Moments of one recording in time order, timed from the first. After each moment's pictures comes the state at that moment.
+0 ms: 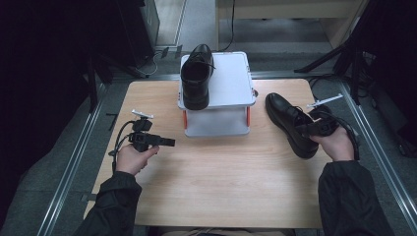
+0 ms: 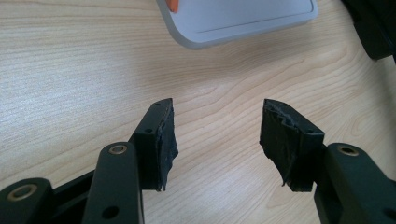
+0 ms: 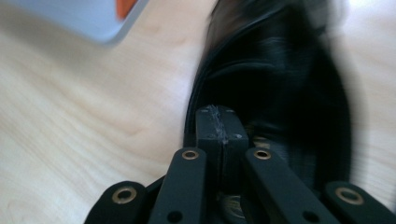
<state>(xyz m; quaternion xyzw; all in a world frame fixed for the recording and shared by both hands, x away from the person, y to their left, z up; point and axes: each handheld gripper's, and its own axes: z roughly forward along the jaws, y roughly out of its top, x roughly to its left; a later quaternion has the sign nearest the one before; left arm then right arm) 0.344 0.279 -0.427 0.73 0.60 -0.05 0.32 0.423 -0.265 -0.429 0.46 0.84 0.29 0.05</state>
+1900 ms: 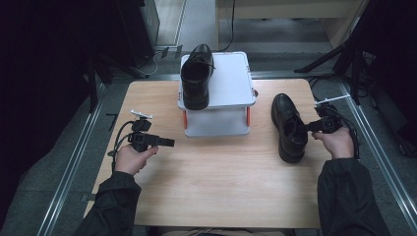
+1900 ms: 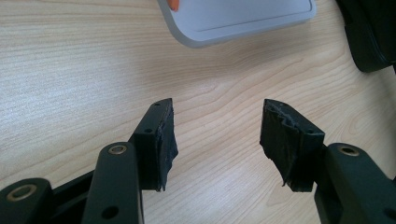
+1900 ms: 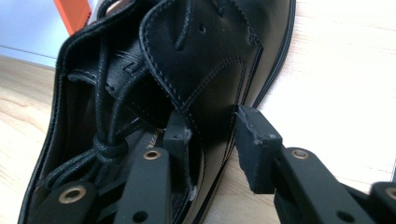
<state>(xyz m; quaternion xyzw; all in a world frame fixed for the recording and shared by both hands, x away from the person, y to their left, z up) 0.342 0.282 -0.426 0.72 0.60 -0.05 0.33 0.439 -0.287 -0.443 0.56 0.78 0.29 0.02</state>
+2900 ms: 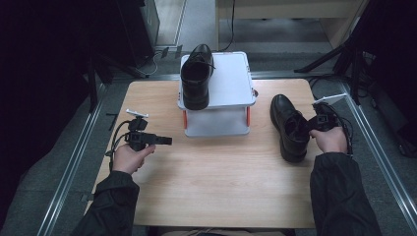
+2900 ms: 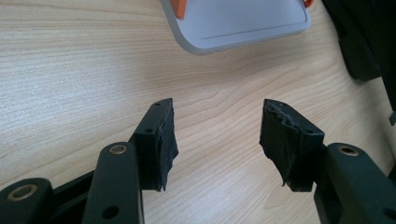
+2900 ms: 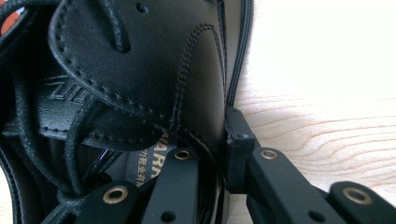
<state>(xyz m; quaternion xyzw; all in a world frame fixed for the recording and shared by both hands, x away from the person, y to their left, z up) 0.344 0.293 -0.426 0.71 0.61 -0.06 0.35 0.453 -0.279 -0.447 0.69 0.70 0.20 -0.04</state>
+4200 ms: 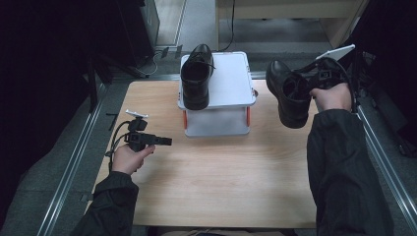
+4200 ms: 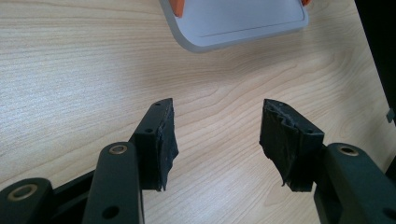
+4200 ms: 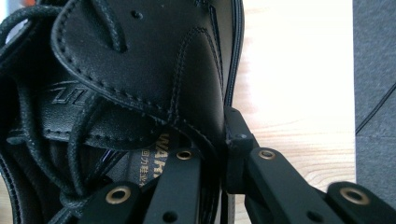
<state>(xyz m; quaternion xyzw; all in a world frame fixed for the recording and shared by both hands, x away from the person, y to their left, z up) 0.342 0.293 -0.427 0.71 0.61 -0.06 0.35 0.499 -0.251 -0.318 0.69 0.69 0.22 -0.01</state>
